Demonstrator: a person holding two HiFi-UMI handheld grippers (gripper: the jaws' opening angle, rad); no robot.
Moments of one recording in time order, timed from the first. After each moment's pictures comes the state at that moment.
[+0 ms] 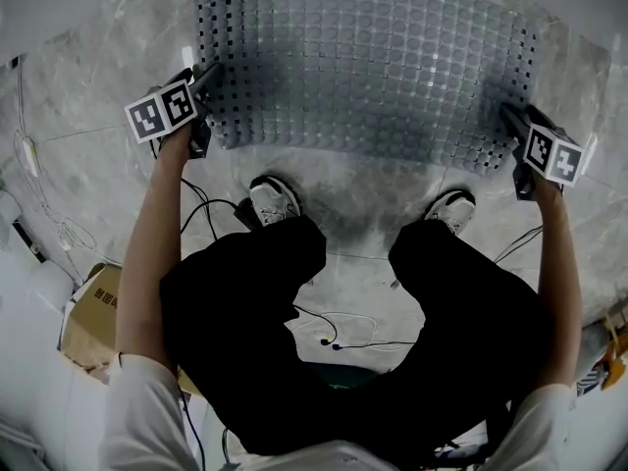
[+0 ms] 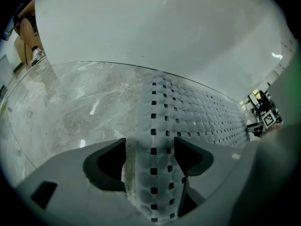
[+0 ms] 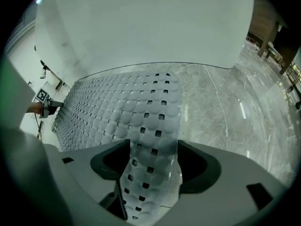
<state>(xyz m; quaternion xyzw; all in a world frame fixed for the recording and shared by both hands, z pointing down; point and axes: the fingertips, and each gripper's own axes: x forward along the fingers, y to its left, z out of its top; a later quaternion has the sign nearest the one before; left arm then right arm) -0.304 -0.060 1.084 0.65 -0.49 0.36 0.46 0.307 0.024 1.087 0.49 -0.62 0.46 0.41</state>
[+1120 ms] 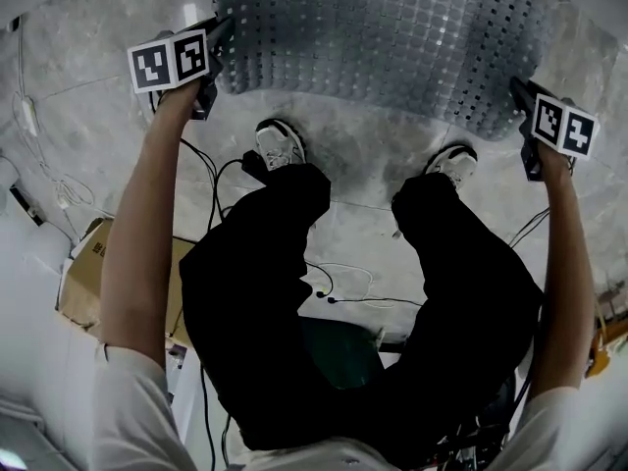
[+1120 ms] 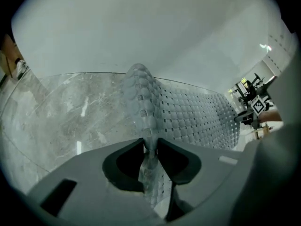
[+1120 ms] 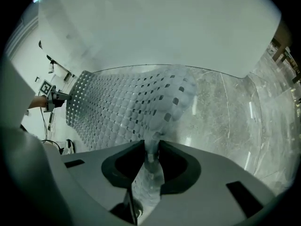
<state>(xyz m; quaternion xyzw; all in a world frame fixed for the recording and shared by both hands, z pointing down) -0.253 -0.047 1.025 0.68 -0.41 0.41 0.46 0.262 0.027 1.030 0.42 -0.62 0.49 0.45</state>
